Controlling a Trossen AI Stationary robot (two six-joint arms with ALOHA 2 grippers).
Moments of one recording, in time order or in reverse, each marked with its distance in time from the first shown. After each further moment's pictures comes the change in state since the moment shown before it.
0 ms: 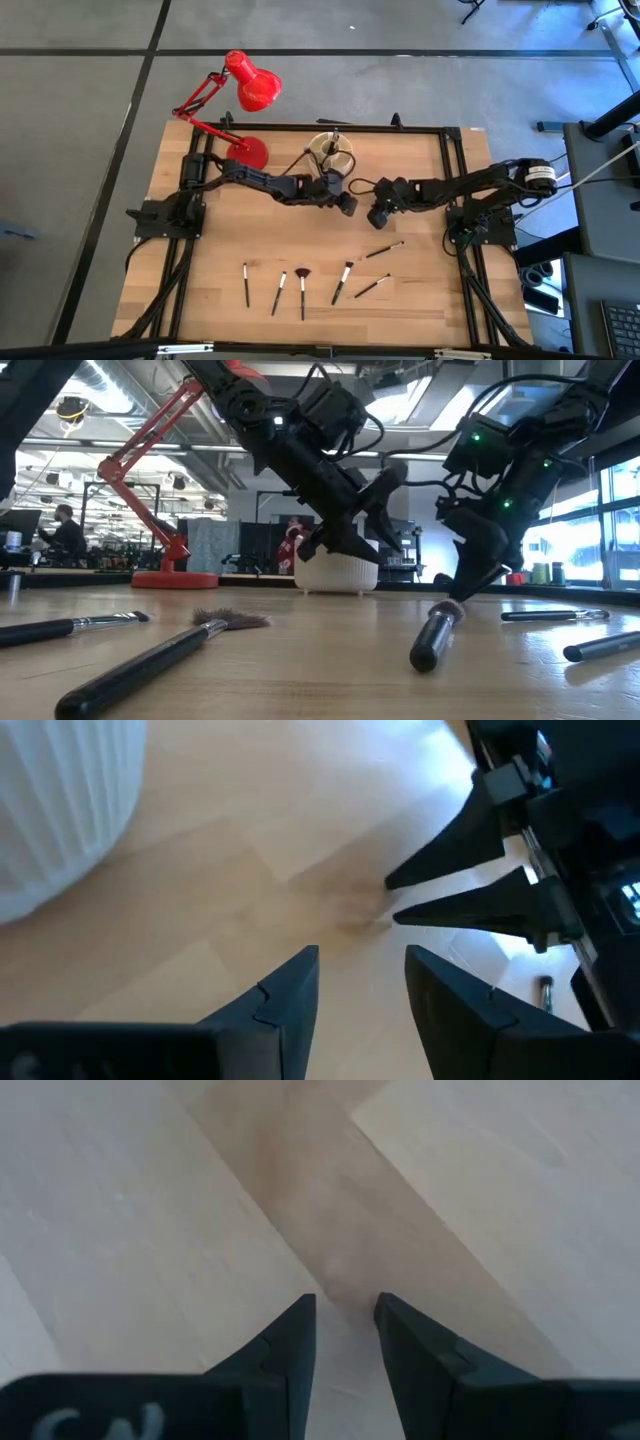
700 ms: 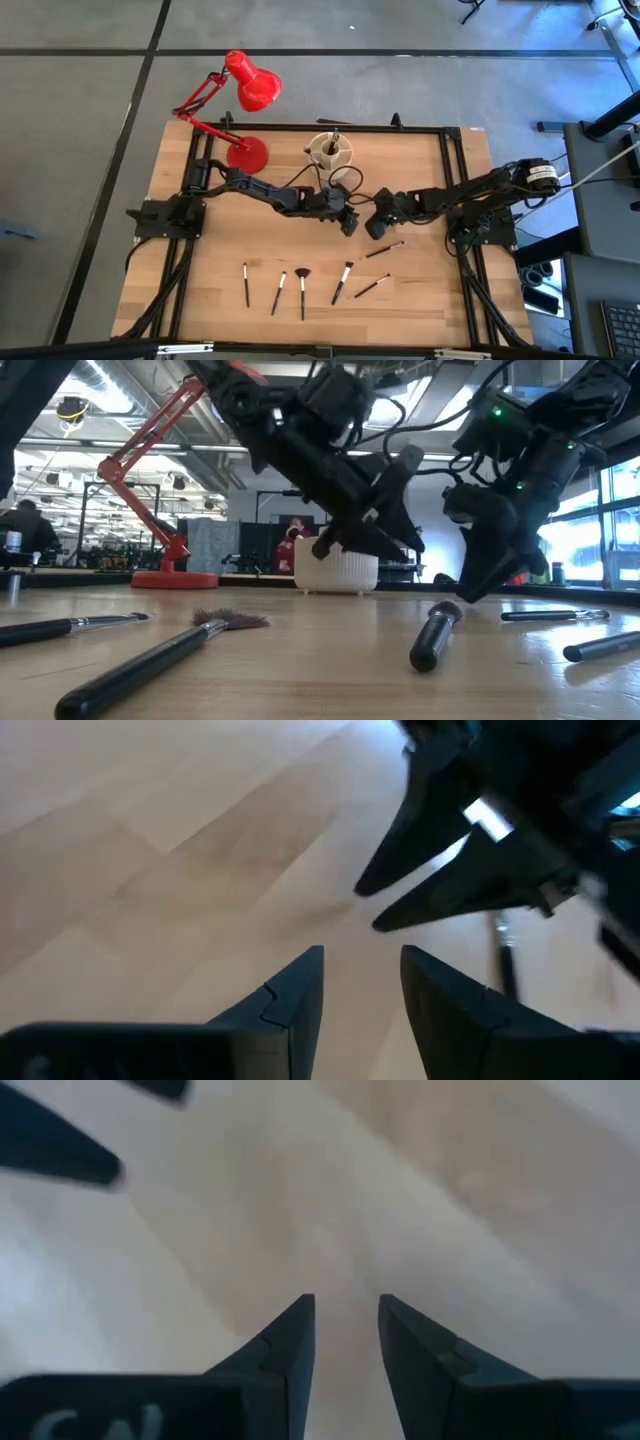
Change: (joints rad) left arm -0.090 0.026 0.001 0.073 0.029 0.201; right arm 0.196 -0.013 0.023 -0.029 -0.010 0.326
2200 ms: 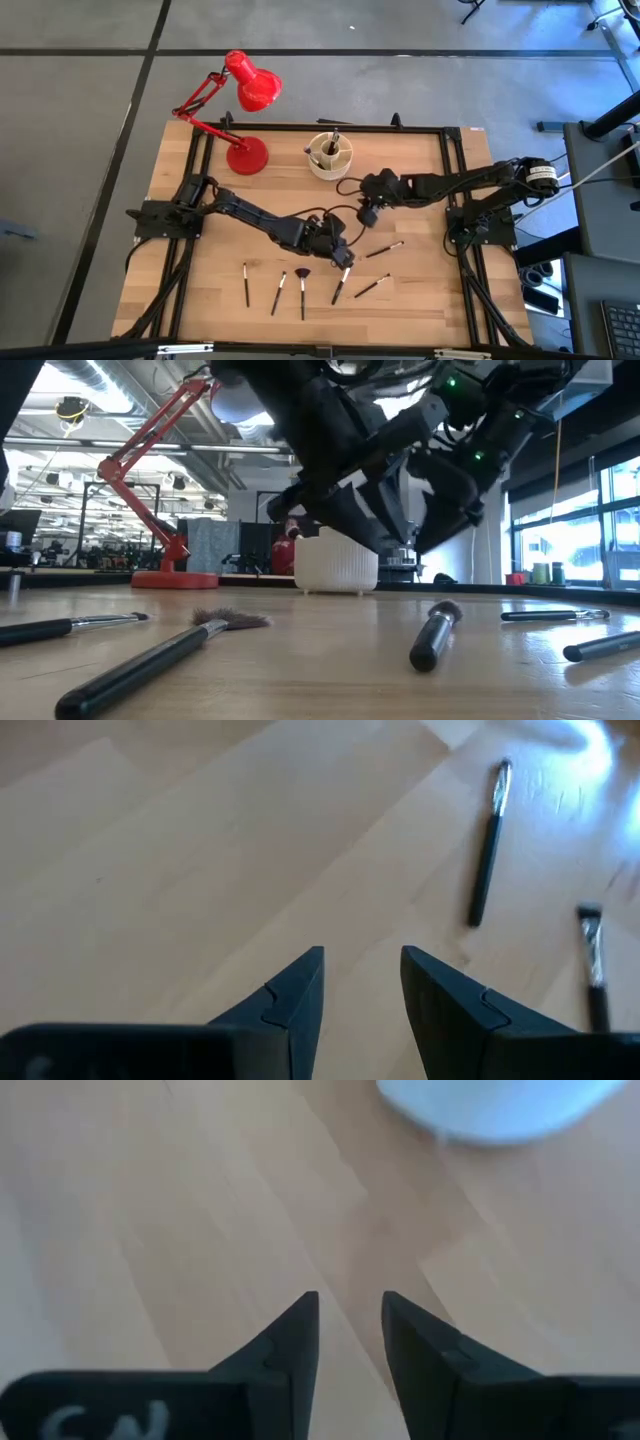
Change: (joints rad) left arm -0.258 -0.004 0.212 -0.563 -0.291 -0.298; right arm -0.124 0.000 0.218 -0.141 0.076 -0.451
